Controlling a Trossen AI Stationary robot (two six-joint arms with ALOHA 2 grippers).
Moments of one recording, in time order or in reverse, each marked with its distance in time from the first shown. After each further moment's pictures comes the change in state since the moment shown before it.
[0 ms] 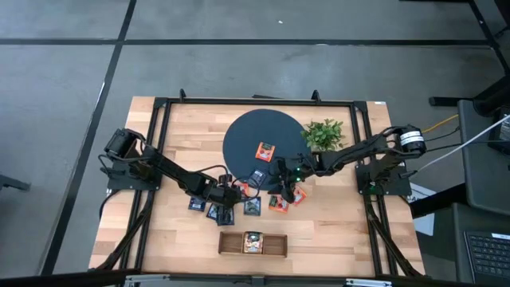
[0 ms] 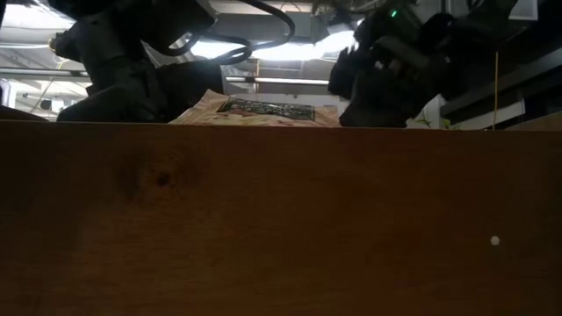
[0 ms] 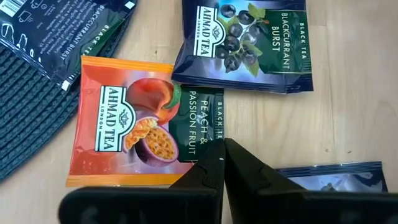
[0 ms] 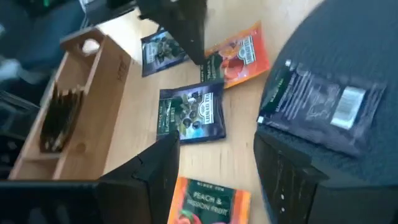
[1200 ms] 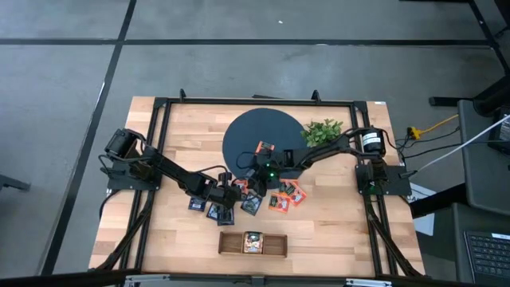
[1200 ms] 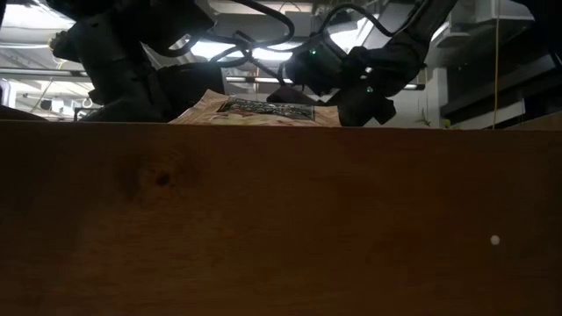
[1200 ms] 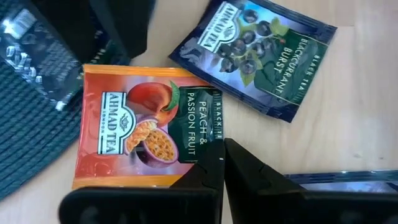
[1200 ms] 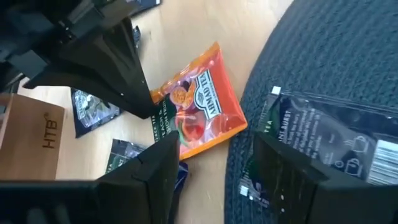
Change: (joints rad) left arm 0.002 0.002 -0.001 -0.004 -0.079 0.019; right arm -0.070 0.359 0.355 -0.097 0.002 0.096
